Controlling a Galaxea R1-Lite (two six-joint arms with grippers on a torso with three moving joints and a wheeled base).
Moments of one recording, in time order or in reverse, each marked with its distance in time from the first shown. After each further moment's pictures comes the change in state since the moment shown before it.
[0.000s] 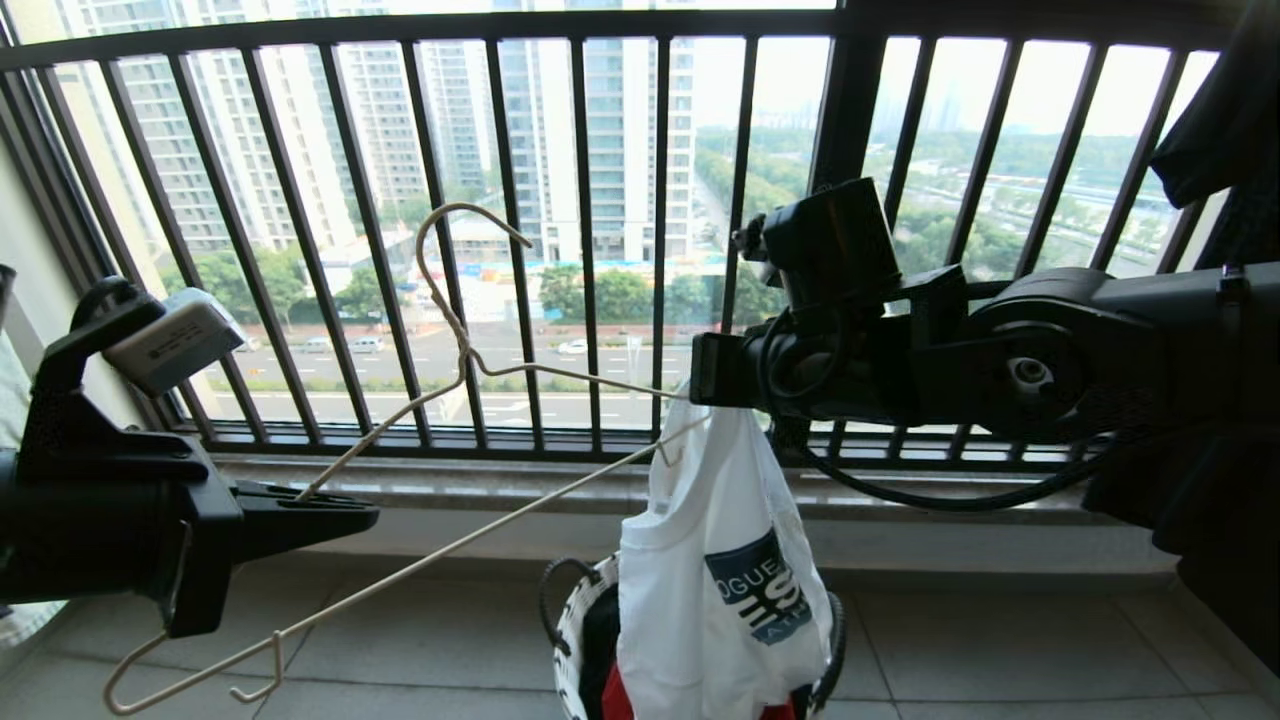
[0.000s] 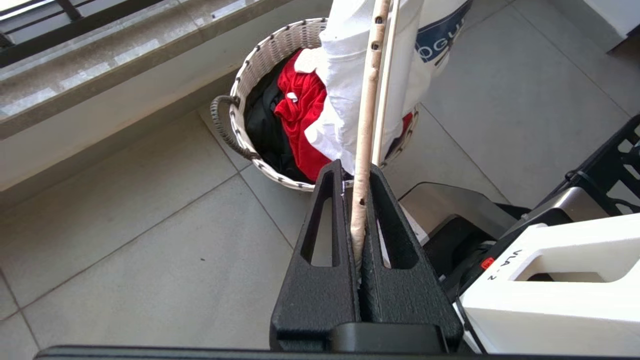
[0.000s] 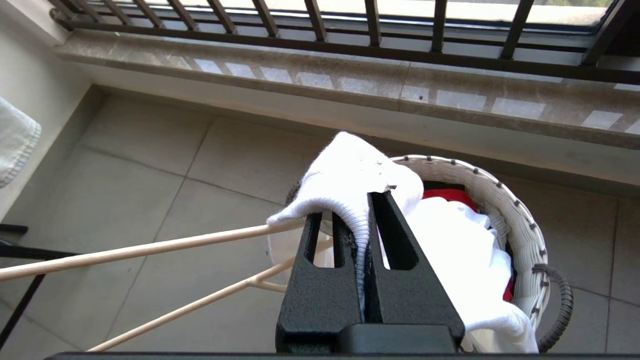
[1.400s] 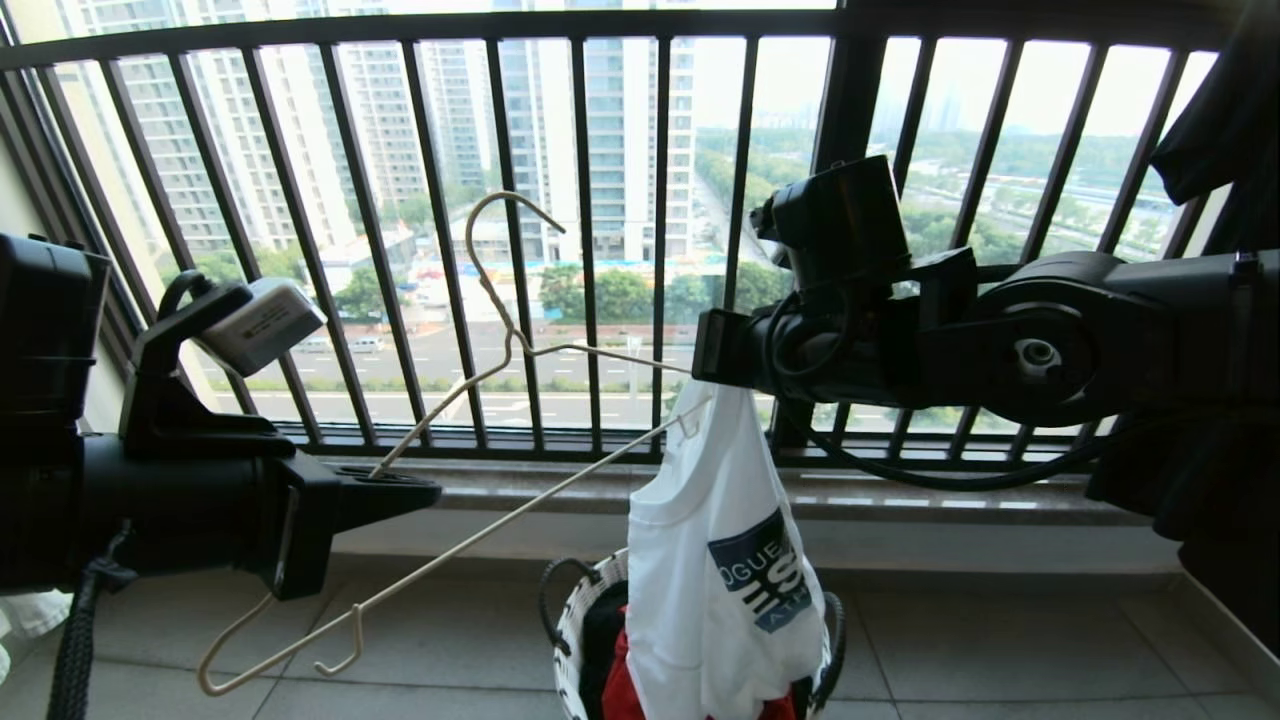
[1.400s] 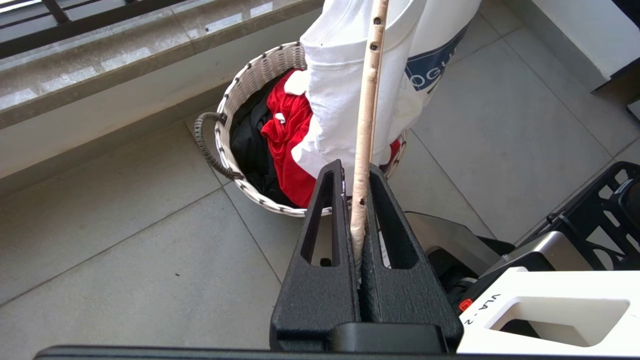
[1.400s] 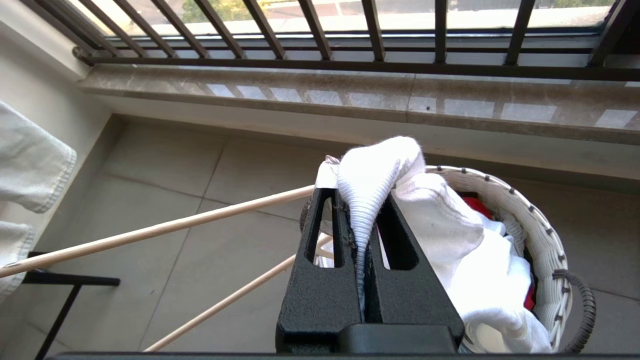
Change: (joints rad) left arm -0.172 0.050 0.019 -0.157 0.148 -0.190; right arm -0.018 0.001 -0.034 -0.002 -0.001 0.057
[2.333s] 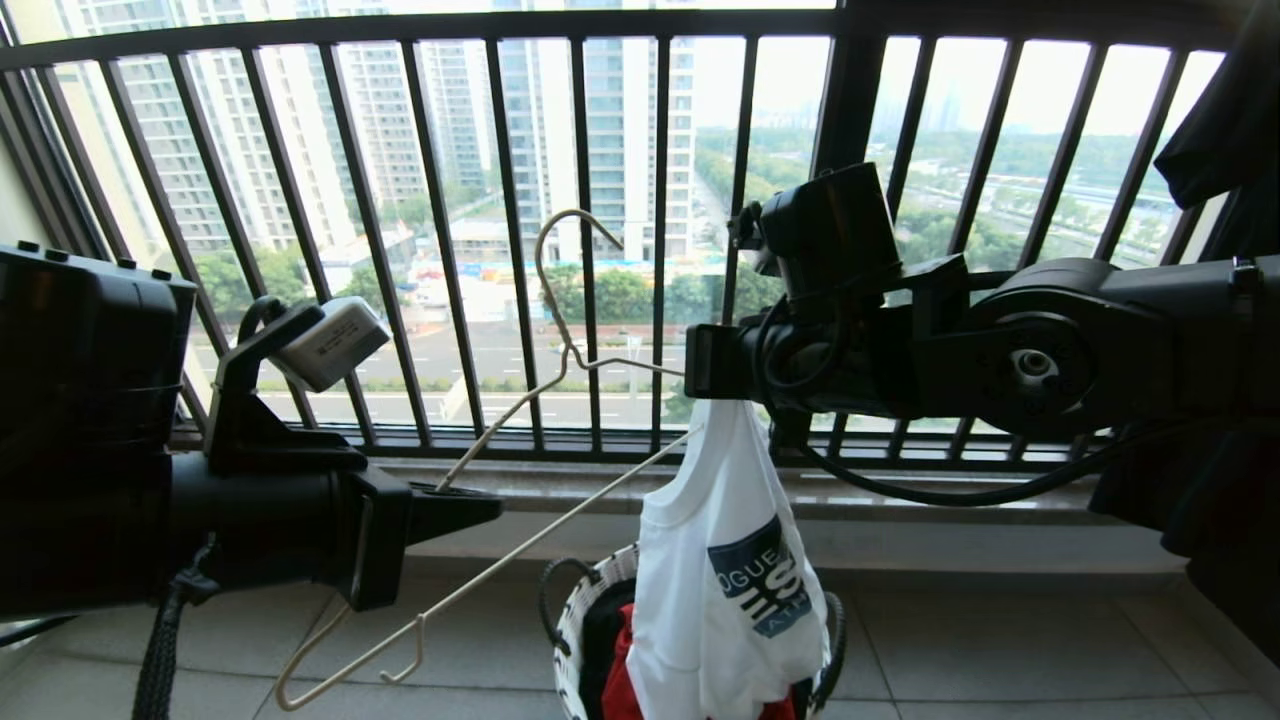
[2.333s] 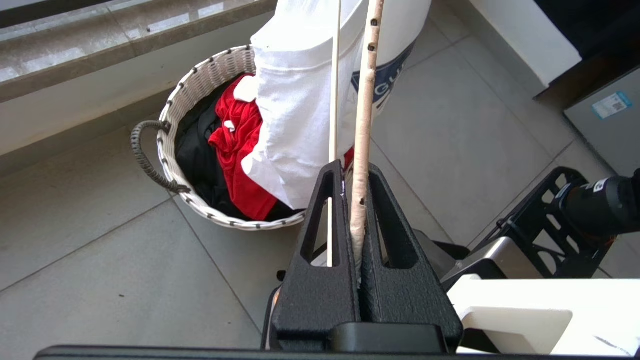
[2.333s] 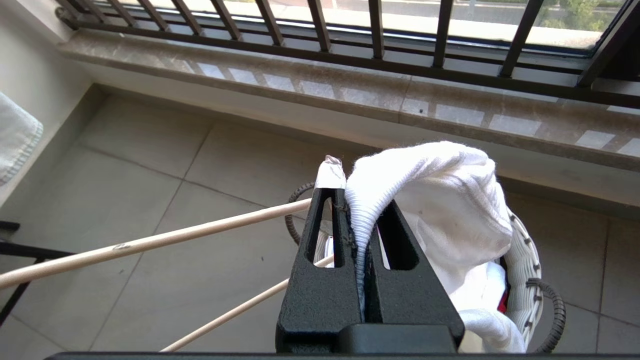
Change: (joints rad) left arm -0.113 0.050 0.057 -0.161 -0.001 -0.140; right arm 0.036 -0.001 0.010 0.002 0.000 -0.105
